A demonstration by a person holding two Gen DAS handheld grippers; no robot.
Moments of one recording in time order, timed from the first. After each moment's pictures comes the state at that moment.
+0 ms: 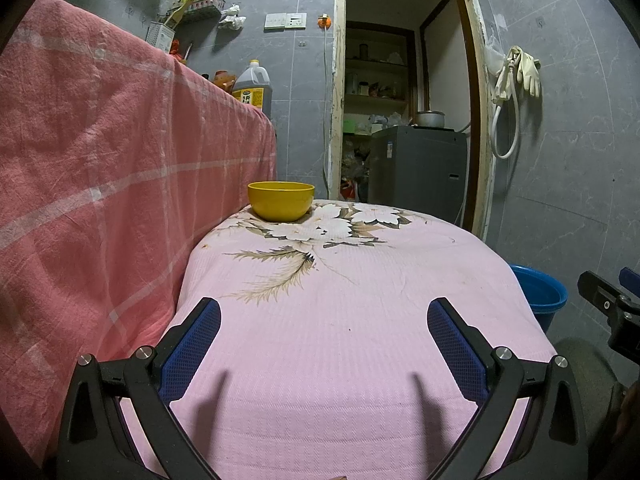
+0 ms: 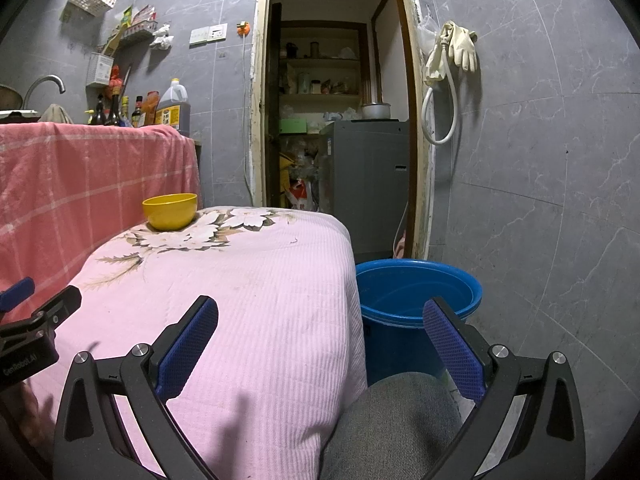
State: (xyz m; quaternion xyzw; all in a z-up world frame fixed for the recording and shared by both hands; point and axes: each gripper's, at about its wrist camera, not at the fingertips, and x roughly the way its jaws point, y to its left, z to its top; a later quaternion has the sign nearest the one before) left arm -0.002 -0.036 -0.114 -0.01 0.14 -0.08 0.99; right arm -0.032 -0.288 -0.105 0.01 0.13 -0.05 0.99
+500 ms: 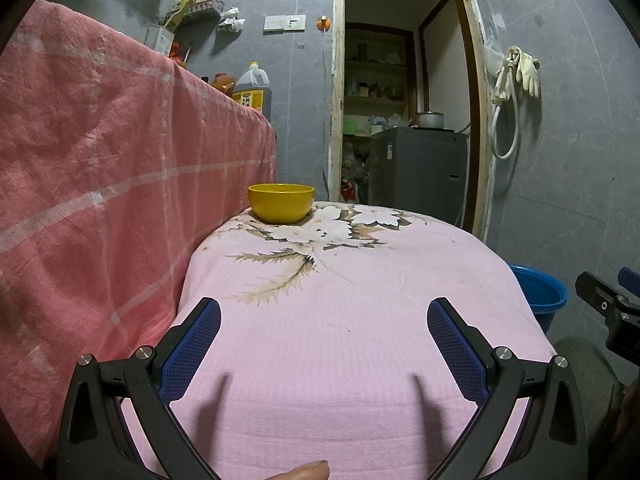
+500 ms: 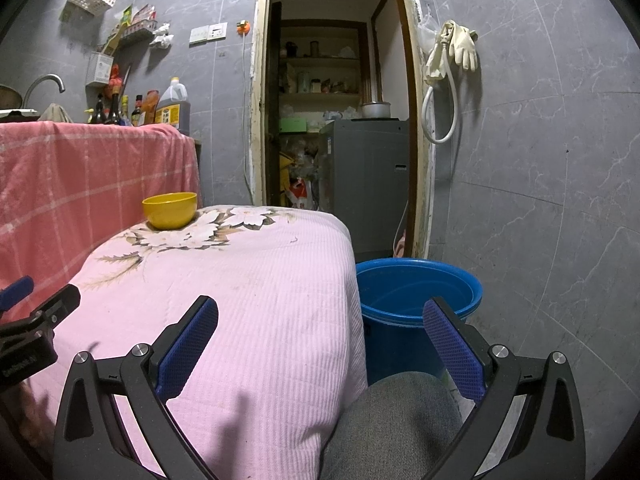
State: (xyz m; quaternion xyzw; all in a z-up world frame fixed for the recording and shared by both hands) left arm 0.000 -0.029 -0.117 -0.01 0.13 -0.08 0.99; right arm -0.032 -0.288 -0.104 0.01 0.13 -0.05 0.99
